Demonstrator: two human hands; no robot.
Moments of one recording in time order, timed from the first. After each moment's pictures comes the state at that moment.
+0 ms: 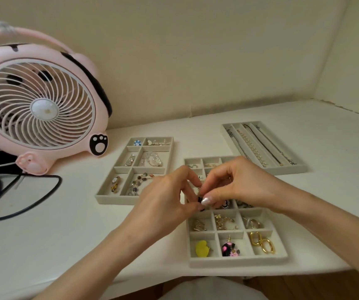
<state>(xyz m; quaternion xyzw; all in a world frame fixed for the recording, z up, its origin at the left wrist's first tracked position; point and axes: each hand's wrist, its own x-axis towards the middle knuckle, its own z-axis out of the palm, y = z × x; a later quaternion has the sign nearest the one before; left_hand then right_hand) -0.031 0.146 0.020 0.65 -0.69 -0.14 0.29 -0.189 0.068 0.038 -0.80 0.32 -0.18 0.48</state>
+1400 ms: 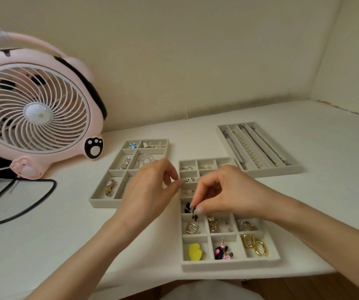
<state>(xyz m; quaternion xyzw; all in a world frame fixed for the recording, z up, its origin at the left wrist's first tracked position) -0.016 0.123 0.014 0.70 -0.64 -0.03 0.31 -0.186 0.075 0.037 -0.83 0.32 -0.16 0.43</state>
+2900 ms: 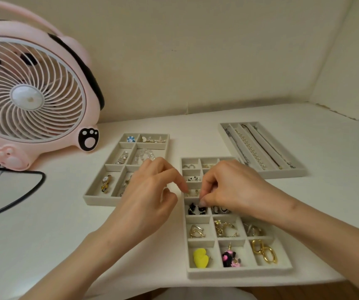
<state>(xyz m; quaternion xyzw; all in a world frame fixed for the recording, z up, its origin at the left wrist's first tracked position) -0.001 0.134 0.001 0.61 -0.72 -0.02 0.33 -0.163 0.069 0.039 -0.88 0.44 -0.07 0.18</state>
